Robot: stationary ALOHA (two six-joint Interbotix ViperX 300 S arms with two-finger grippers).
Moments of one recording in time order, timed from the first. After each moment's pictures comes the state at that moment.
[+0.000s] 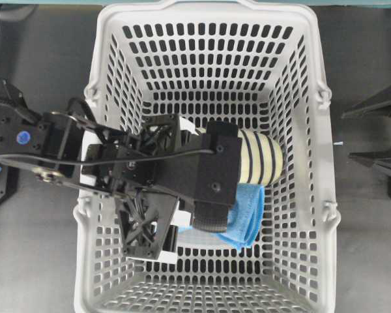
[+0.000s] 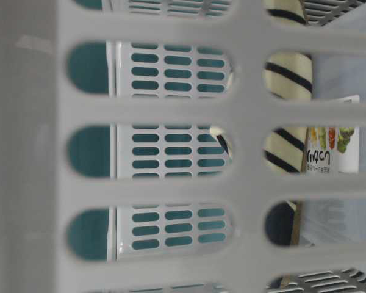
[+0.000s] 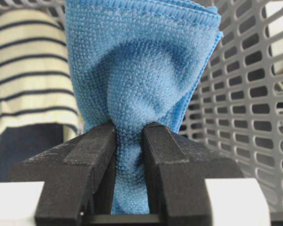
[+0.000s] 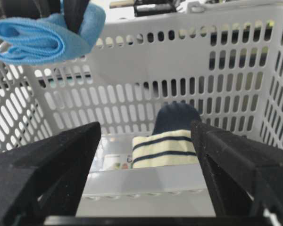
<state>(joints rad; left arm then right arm) -0.20 -0.04 -0.09 0.04 0.90 -0.10 0.02 -1.06 1.14 0.02 0.04 0.09</state>
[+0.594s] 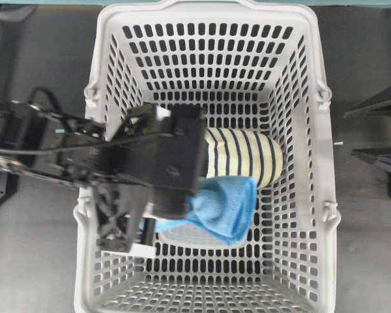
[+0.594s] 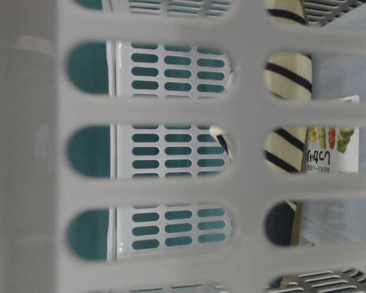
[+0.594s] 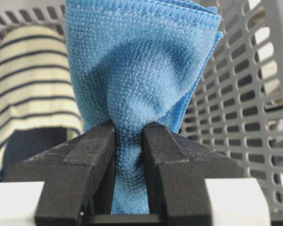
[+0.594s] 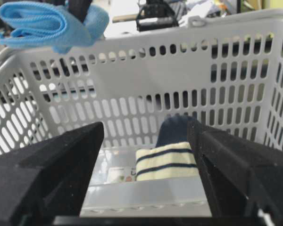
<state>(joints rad) -0.20 -0.16 0.02 0.04 0.79 -0.10 0.02 -1.06 1.14 0.02 0.00 0.10</state>
